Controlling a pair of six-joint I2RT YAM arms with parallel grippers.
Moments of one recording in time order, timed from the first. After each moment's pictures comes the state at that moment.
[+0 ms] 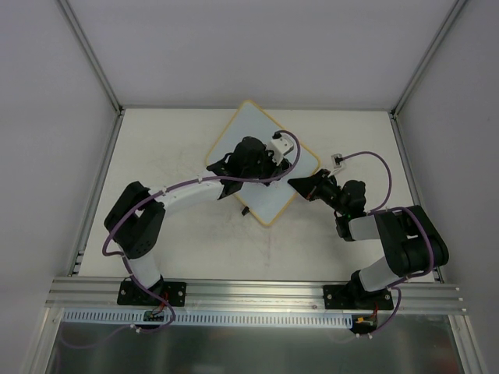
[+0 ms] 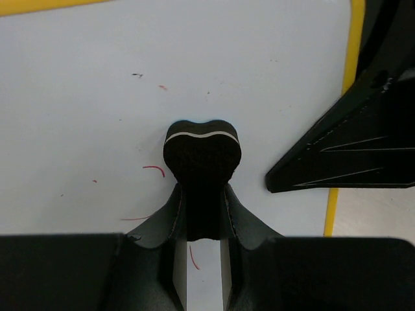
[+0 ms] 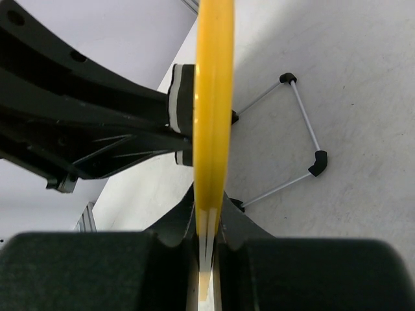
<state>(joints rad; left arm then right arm) -0.78 1.75 1.21 0.09 0.17 0.09 0.26 1.53 0.33 1.19 -0.57 0.81</state>
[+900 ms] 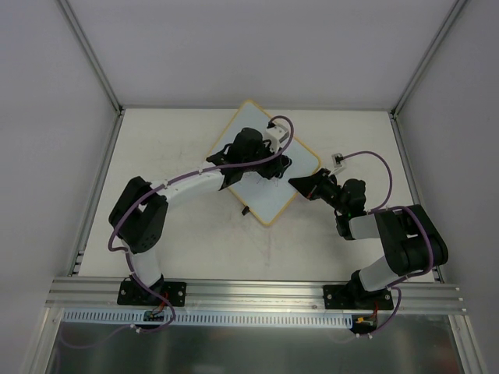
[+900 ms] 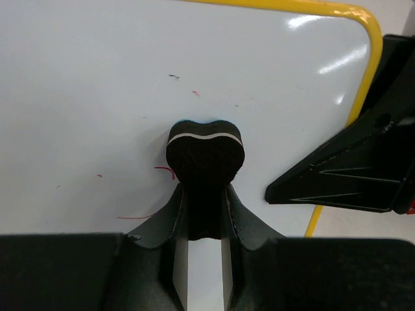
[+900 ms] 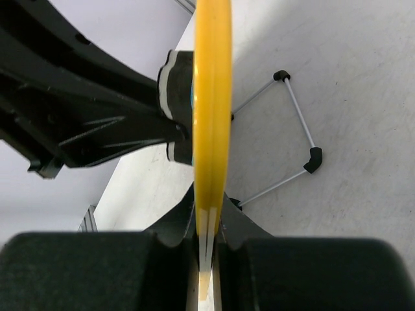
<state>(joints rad) -0.74 1.80 1.32 -0.01 0.19 -0.05 0.25 1.54 0.34 1.16 -0.57 0.82</state>
